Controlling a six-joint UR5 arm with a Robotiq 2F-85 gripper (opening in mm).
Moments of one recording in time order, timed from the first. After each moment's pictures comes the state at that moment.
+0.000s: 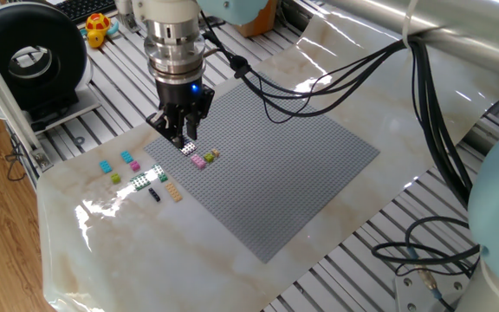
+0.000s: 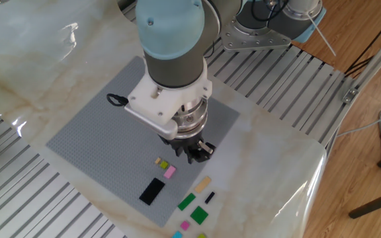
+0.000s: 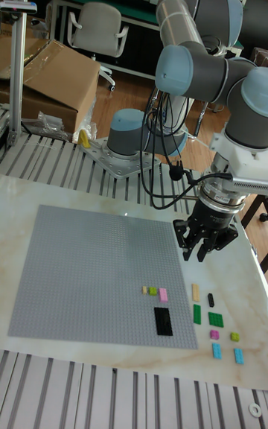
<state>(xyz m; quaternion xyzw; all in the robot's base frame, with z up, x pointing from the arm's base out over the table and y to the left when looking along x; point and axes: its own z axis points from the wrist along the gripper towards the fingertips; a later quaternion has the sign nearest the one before) 0.564 0.165 0.116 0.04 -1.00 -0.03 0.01</state>
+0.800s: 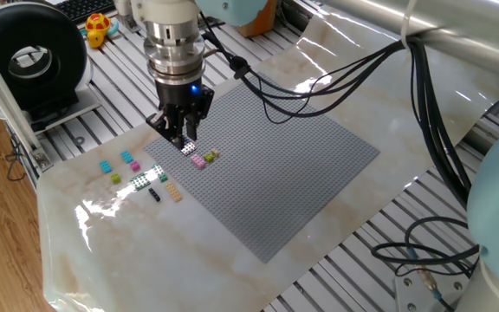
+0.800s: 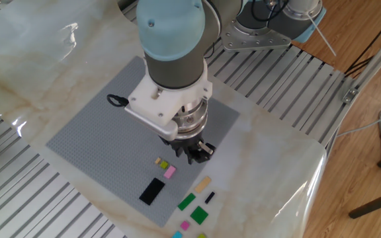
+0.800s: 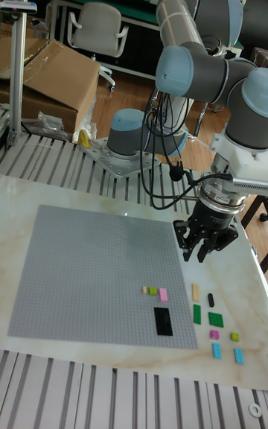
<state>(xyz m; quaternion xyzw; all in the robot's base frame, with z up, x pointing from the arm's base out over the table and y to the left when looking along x) 0.565 0.165 0.116 0.04 -1.00 -0.02 0.01</state>
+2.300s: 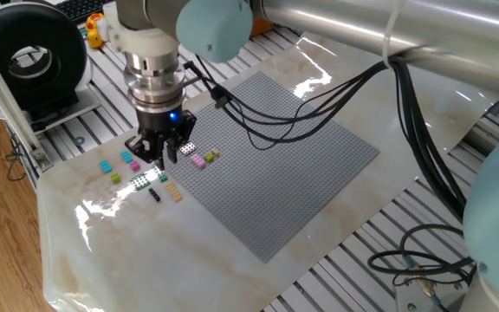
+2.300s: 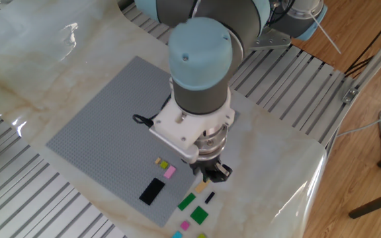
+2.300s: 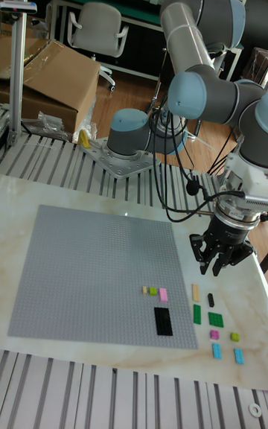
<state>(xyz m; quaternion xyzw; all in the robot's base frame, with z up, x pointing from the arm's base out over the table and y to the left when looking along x) 0.567 0.215 0.081 0.00 -1.00 -0.04 0.00</state>
